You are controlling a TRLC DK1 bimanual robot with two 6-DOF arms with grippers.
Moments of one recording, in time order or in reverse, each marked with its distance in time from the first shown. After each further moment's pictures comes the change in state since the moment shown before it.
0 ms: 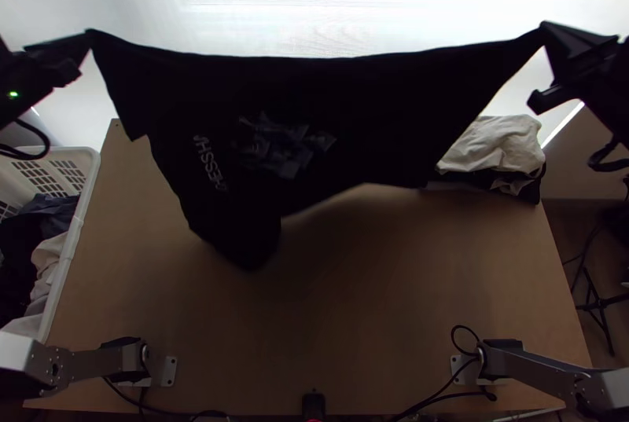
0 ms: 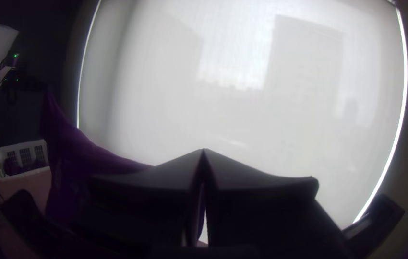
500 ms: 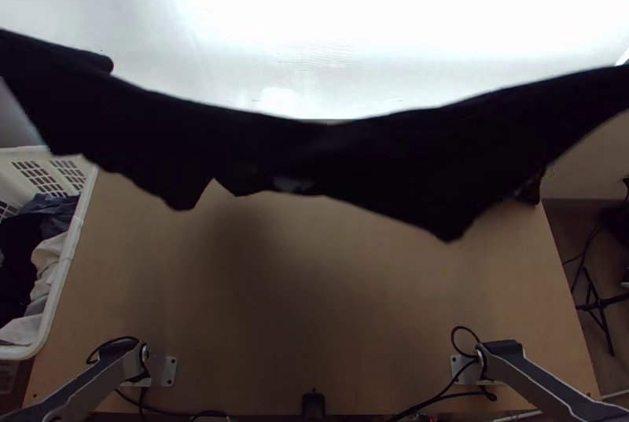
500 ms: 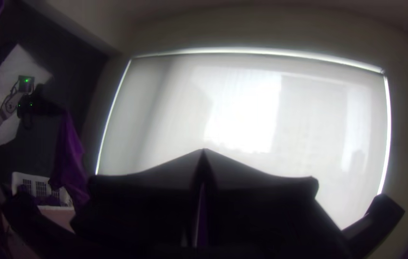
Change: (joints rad) left arm -0.001 -0.258 0.195 -0.069 0.055 -0.084; right arm 0.103 -0.198 0.293 -0.126 -0.005 0.084
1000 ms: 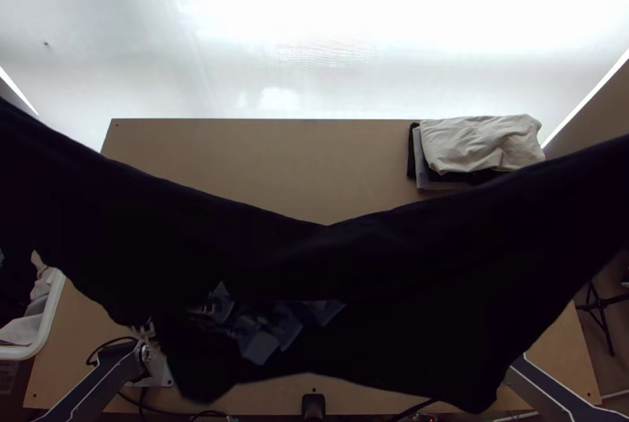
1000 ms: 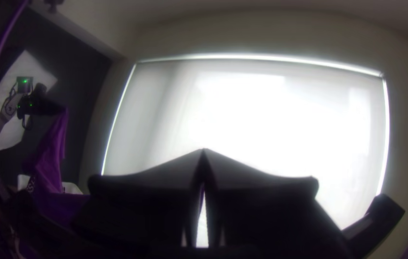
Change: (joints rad) left arm 0.029 -0.082 0.031 -0.044 0.011 -0.027; right arm 0.009 -0.038 0.068 -0.093 -0.008 0.010
